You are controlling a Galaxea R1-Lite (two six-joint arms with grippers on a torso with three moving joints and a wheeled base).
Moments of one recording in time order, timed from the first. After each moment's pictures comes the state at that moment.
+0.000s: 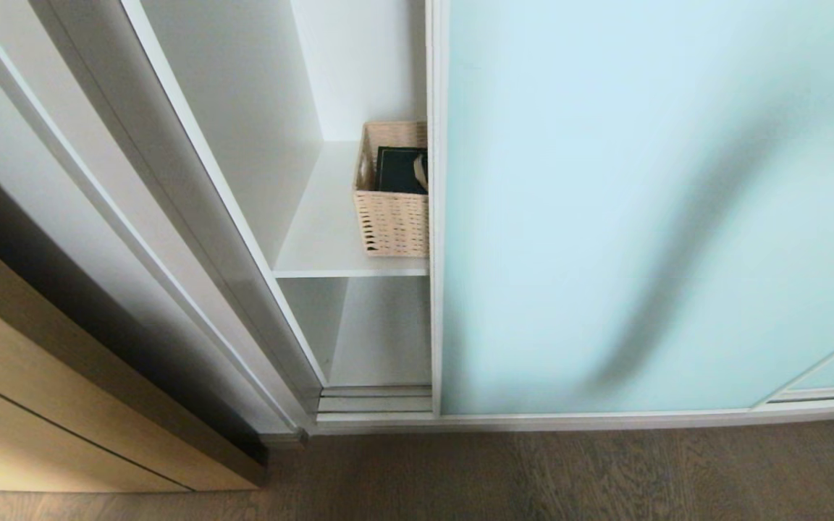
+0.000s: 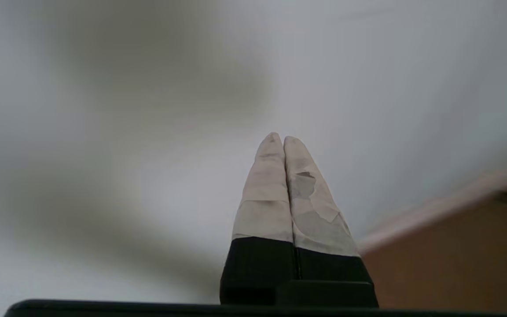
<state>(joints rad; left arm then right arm) 0.01 0.00 -0.02 0.04 0.00 0.08 -0.53 1.16 -1.31 0.06 0.15 0.23</state>
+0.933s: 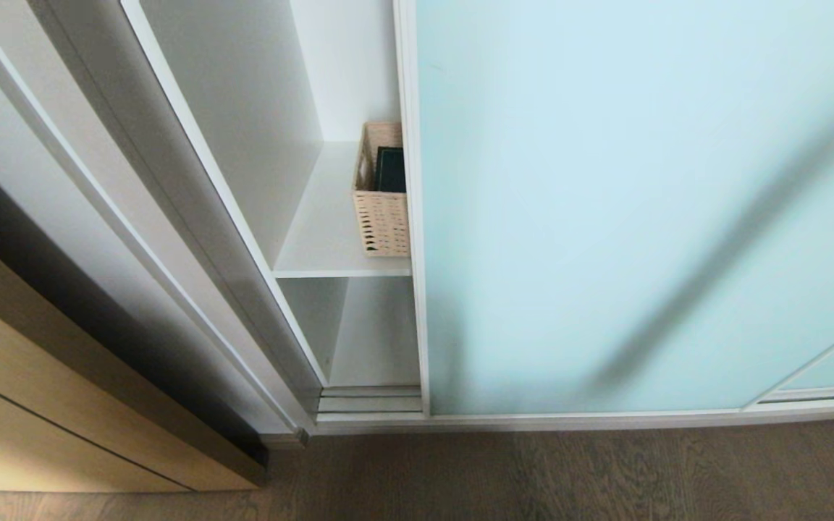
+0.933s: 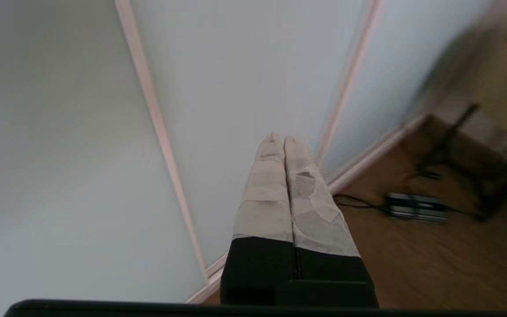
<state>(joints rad) 0.01 0.00 -0.02 0.04 0.00 0.08 -1.38 1.67 -1.67 -0.11 0.67 0.20</state>
